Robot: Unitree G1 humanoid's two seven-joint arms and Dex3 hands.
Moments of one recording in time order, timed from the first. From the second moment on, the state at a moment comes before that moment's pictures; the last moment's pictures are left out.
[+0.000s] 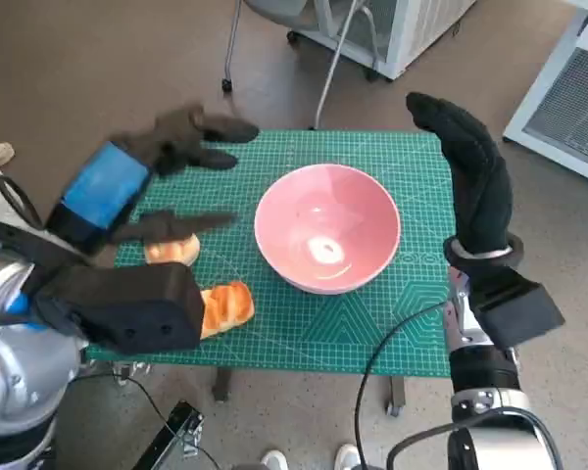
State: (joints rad) left arm -0.60 0.77 -0.10 -0.60 0.72 0.55 -0.93; right arm -0.80 -0.15 -0.12 0.81 0.12 -1.02 0.23
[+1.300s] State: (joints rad) left arm -0.27 0.70 -0.31 -0.50 0.94 0.56 -0.96; right arm -0.76 -0.16 -0.13 0.78 0.12 -0.98 0.24
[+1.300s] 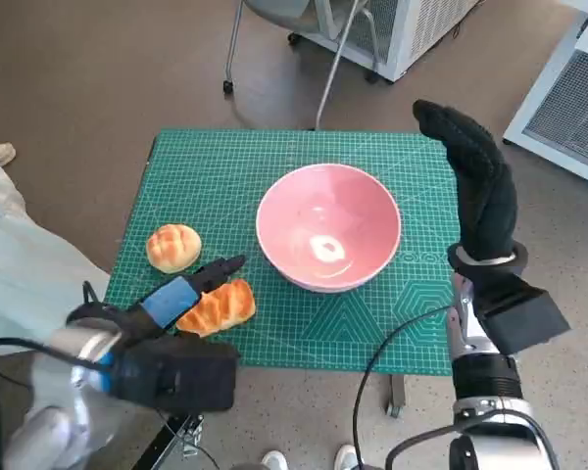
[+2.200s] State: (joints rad) left arm -0.31 0.60 -0.38 -0.16 1.07 0.53 -0.82; right arm -0.76 -0.16 -0.13 0.78 0.12 -0.97 0.26
